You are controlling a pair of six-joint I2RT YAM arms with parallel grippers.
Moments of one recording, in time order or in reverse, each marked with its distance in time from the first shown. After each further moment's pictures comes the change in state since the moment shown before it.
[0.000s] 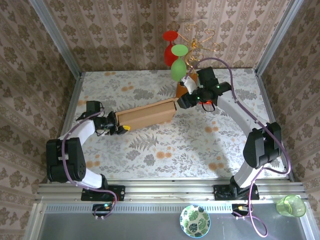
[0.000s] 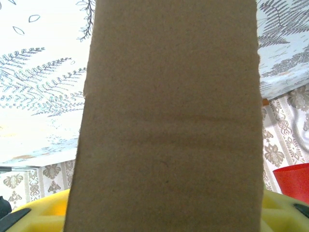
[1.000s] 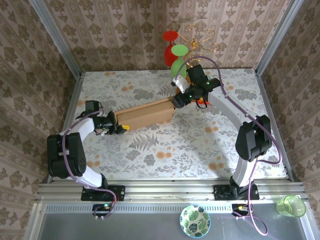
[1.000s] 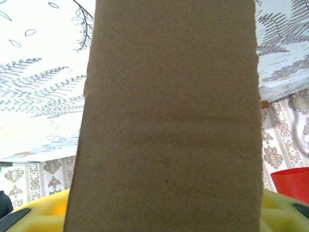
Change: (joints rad) left arm 0.027 0.054 0.022 -0.010 0.034 0.029; right arm 0.056 0.117 0.123 -0.038 0.143 -0.074
